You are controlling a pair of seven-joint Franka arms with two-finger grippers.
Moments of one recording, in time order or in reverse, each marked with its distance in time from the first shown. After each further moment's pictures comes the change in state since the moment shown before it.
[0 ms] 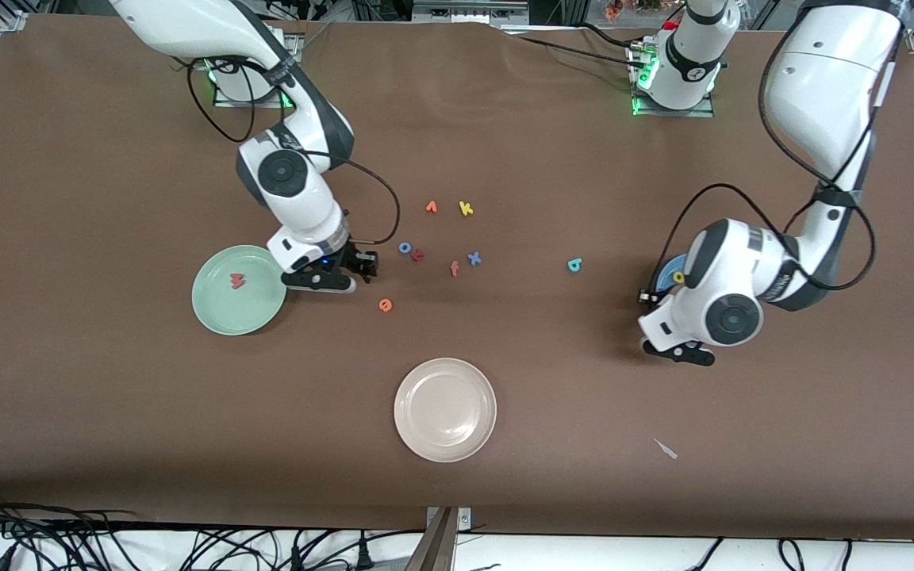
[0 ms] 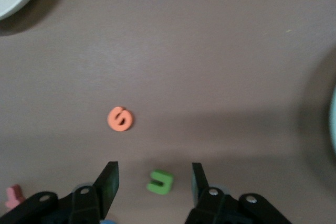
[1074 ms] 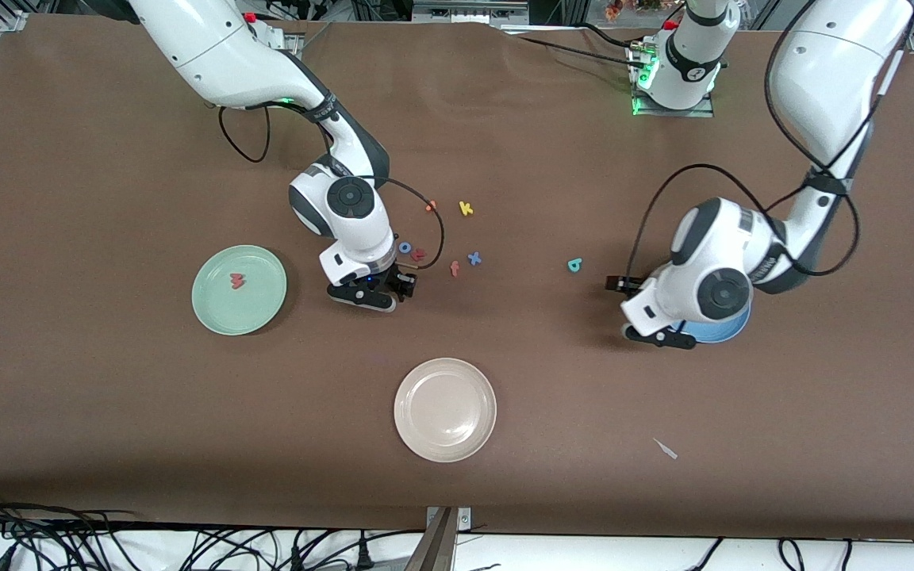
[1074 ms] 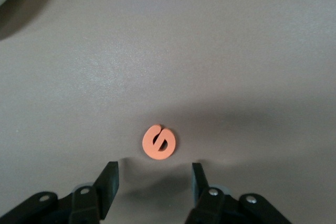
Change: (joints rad) left arm 0.080 -0.061 -0.209 -0.172 -0.044 0.213 -0.318; right arm 0.078 0.207 -0.012 0.179 -0.215 0.001 0.312
